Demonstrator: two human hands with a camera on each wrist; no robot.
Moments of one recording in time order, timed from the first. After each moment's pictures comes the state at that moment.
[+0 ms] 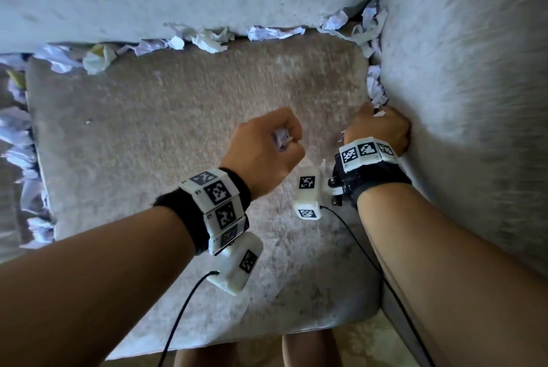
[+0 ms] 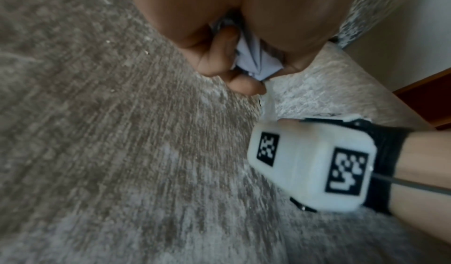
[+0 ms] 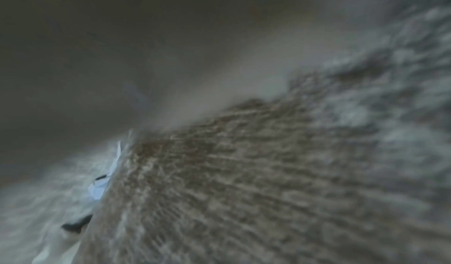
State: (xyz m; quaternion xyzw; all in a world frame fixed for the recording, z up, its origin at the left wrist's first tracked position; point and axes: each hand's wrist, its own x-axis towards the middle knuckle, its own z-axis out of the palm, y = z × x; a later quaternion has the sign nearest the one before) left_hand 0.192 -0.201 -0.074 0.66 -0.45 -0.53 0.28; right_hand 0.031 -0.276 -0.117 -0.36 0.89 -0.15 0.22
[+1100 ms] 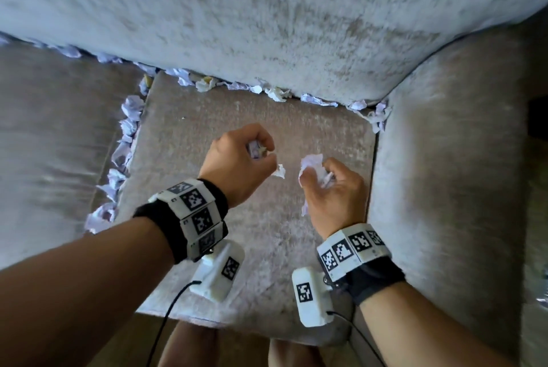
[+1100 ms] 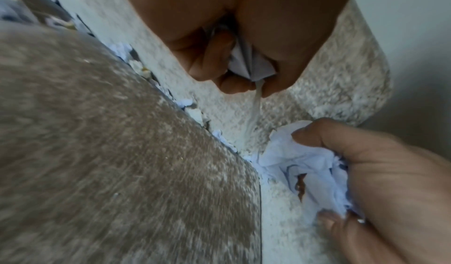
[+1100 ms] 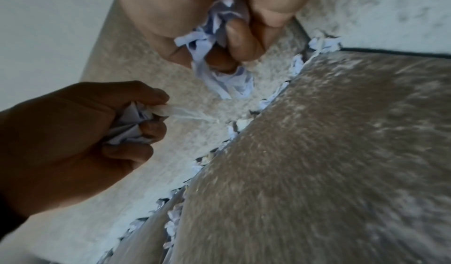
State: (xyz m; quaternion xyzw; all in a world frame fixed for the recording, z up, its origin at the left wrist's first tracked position) left_hand 0.242 -0.137 0.048 0.80 -0.37 -0.35 0.31; right_hand 0.078 -0.179 0.022 -0.70 0.52 -0.31 0.37
